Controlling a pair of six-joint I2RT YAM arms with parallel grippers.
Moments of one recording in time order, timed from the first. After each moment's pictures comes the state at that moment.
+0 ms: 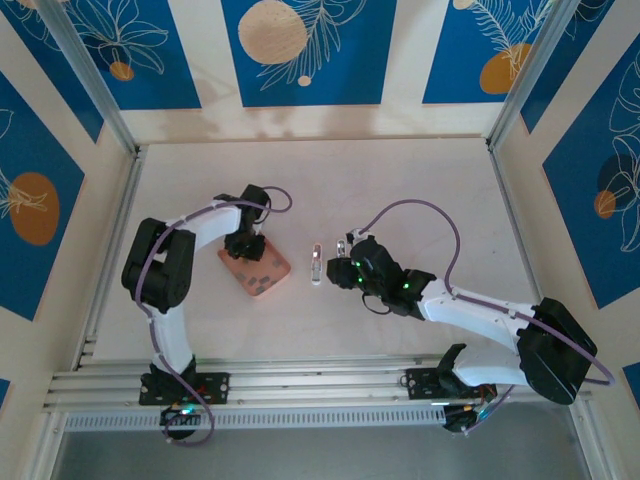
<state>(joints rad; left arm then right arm) -0.39 1.92 1.28 -0.84 -0.10 -0.20 0.85 1.21 0.64 -0.09 0.13 0.69</state>
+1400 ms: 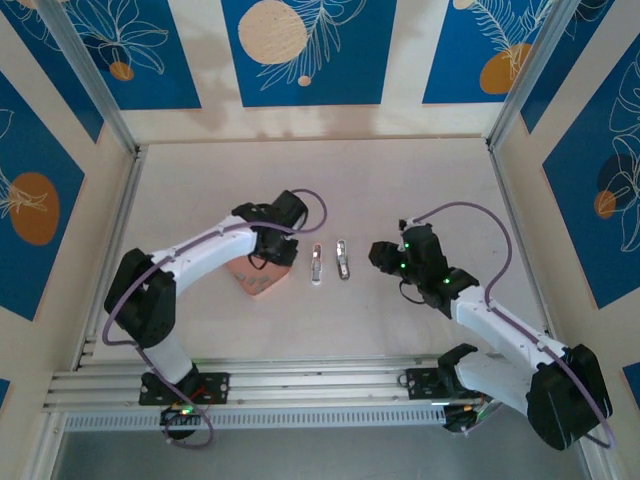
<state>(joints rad) -0.73 1.68 1.30 -0.89 -0.12 -0.32 0.45 1.00 0.55 -0.22 -0.05 0.69</state>
